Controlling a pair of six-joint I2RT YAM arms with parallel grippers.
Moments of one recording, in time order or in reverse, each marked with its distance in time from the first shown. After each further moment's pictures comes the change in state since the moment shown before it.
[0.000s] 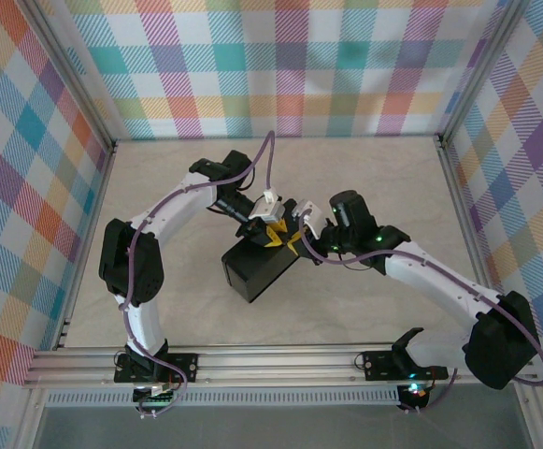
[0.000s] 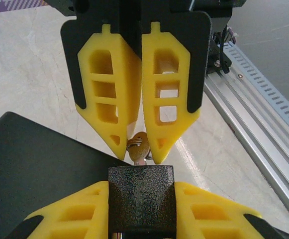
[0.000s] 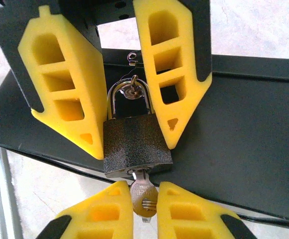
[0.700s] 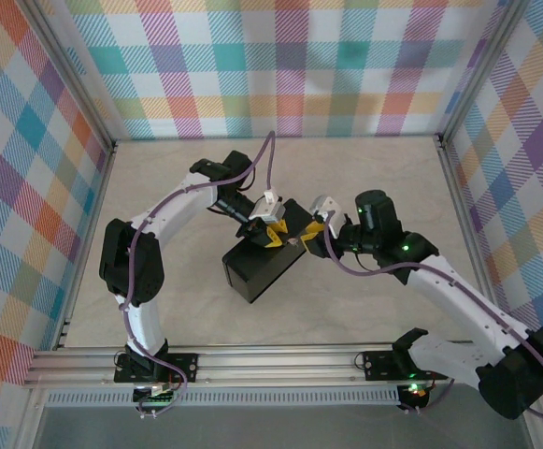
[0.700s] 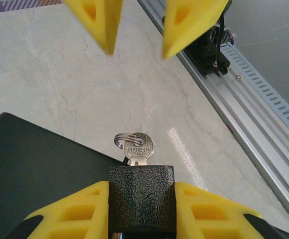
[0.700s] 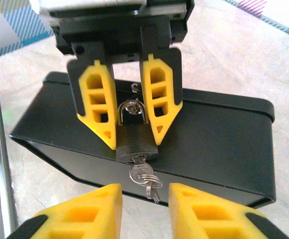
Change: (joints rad) left arm -0.002 0.001 0.000 -0.004 0.004 0.001; right arm -0.055 -0.167 -0.016 -0.045 -0.026 -0.079
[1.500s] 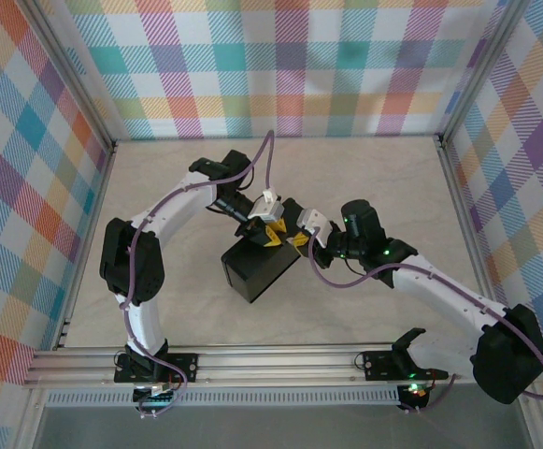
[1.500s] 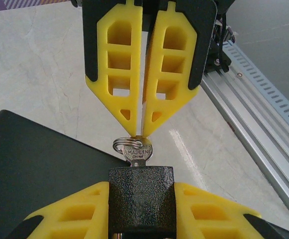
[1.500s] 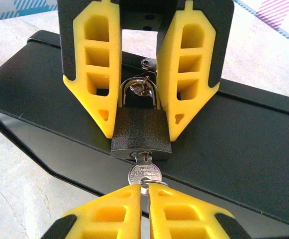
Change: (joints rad) left arm 0.008 0.007 0.008 -0.012 -0.001 0.017; right arm 0.045 0.079 -0.133 0.242 0.008 -0.131
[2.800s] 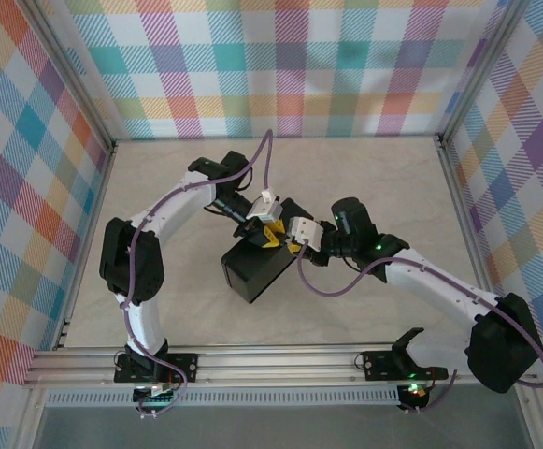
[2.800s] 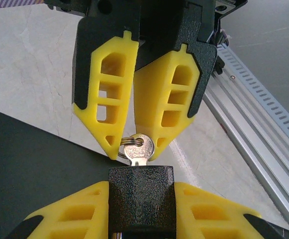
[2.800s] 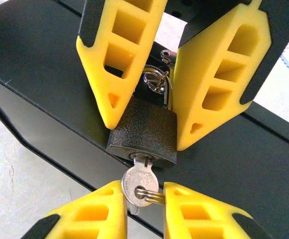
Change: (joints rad) left arm 0.010 0.002 0.002 -0.041 0.013 0.013; right arm 0.033 0.063 0.053 -0.051 0.048 -0.287
